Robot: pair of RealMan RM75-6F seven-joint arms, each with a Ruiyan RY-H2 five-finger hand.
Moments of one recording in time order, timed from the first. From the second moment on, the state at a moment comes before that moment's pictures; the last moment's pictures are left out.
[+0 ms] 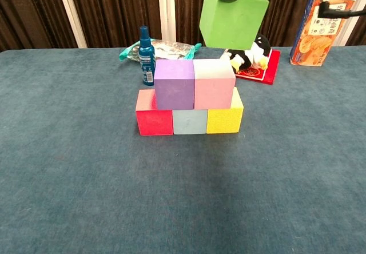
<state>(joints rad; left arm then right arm) -0.34 -0.99 -0.15 -2.10 1.13 1.37 0.31 1.45 -1.07 0.46 -2.26 0.23 1.40 -0.78</state>
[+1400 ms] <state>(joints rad) -0.33 -0.96 -0.18 -2.06 1.18 1.36 0.20 1.52 -1.40 0.67 -1.99 0.42 1.57 -1.00</state>
